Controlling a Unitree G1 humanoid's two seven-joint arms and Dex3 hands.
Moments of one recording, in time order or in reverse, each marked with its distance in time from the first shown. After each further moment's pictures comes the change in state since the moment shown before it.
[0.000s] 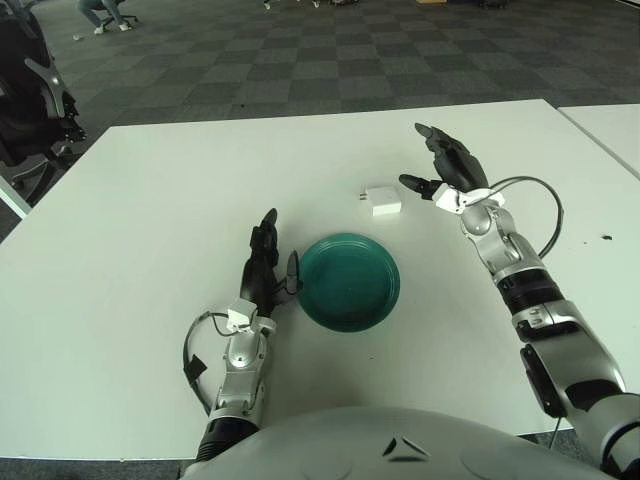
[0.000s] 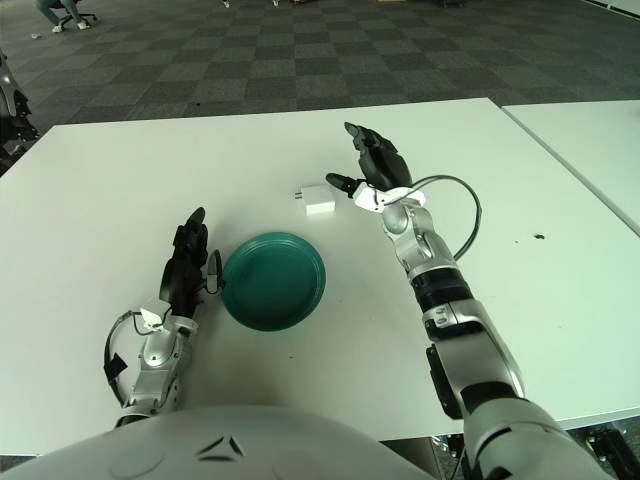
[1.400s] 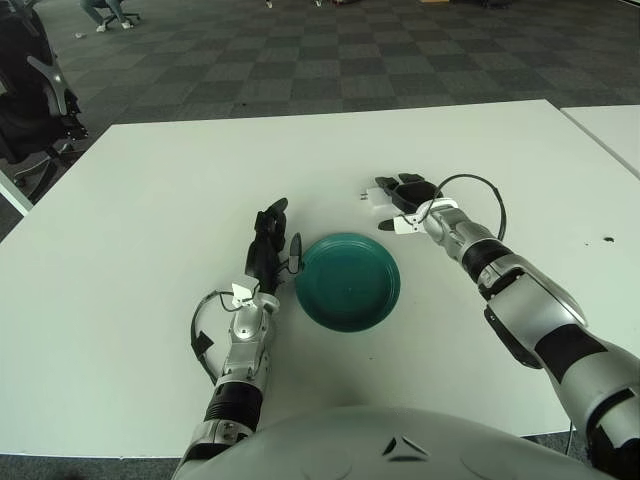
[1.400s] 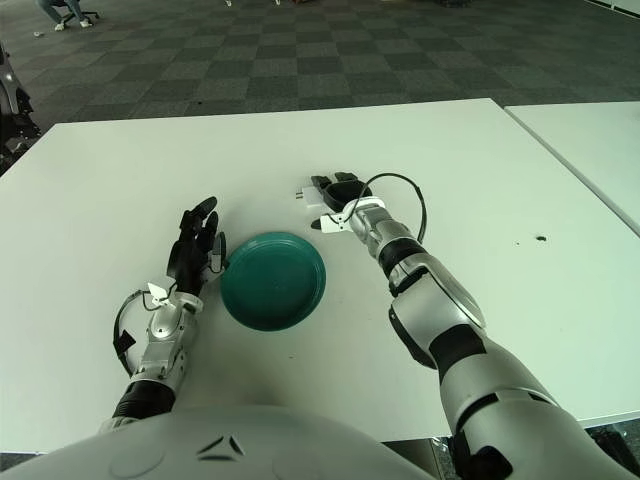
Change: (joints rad) left arm -0.177 0.000 0.058 0.180 -0.051 -0.004 -0.042; right arm -0.267 0.136 0.367 0.665 -0.169 -0.034 0.006
